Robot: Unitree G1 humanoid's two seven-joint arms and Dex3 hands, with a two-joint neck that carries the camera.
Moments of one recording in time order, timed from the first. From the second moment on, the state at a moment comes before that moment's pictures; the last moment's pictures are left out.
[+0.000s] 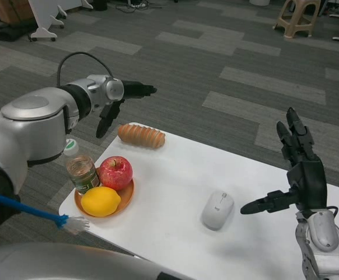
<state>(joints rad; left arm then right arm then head) -1.12 0.64 -1.27 1.19 -0.19 -0.11 -0.23 -0.32 -0.33 0.33 0.59 0.32 -0.81 0.02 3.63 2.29</state>
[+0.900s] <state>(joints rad) -1.19 0.52 -1.94 1.25 -0.80 -0.03 -0.33 -0.32 -0.30 0.35 0.61 0.32 -0.81 0.01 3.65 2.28</state>
